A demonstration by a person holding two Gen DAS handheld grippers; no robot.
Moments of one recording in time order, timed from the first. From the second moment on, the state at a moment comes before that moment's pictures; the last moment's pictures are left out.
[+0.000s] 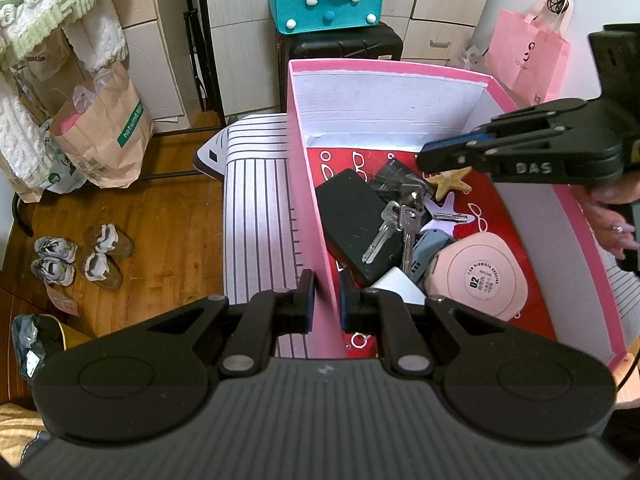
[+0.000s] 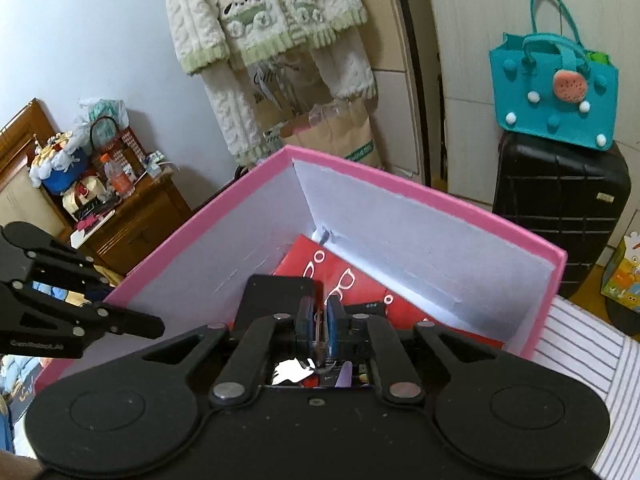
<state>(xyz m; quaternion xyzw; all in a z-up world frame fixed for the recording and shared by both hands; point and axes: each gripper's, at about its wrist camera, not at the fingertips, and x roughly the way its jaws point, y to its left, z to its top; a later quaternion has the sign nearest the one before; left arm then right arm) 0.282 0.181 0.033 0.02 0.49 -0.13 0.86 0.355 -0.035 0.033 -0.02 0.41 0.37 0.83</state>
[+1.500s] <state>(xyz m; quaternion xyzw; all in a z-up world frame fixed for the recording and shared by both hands) 0.283 0.184 0.033 0.01 0.49 -0.12 0.86 0.302 -0.174 -0.036 -0.06 0.37 0.24 0.90</state>
